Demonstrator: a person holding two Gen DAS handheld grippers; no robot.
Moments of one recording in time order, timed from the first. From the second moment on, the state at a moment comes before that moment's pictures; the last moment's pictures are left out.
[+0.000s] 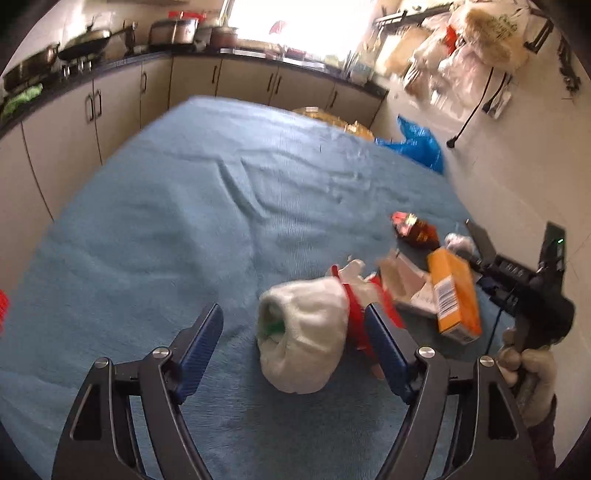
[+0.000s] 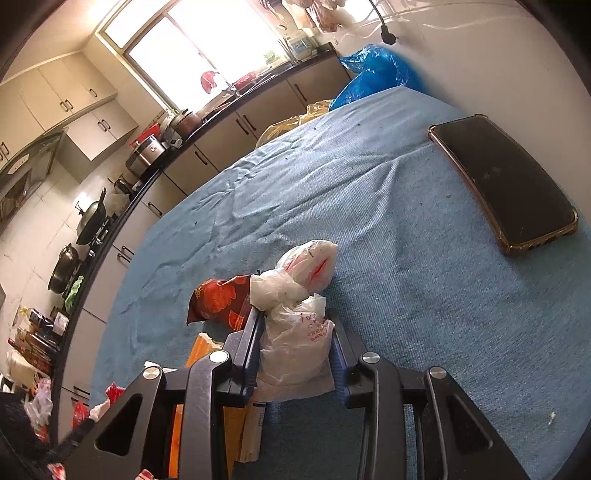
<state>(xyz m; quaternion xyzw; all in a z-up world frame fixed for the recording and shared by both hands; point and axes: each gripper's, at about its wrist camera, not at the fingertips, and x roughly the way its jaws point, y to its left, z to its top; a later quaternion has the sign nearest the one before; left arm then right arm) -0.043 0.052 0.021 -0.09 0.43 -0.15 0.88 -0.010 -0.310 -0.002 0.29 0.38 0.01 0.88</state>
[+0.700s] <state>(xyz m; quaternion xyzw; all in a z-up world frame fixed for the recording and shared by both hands) -0.104 0.096 0.059 -0.11 0.38 -0.09 0.92 -0.012 -0.306 0.001 0.29 0.37 0.02 0.88</state>
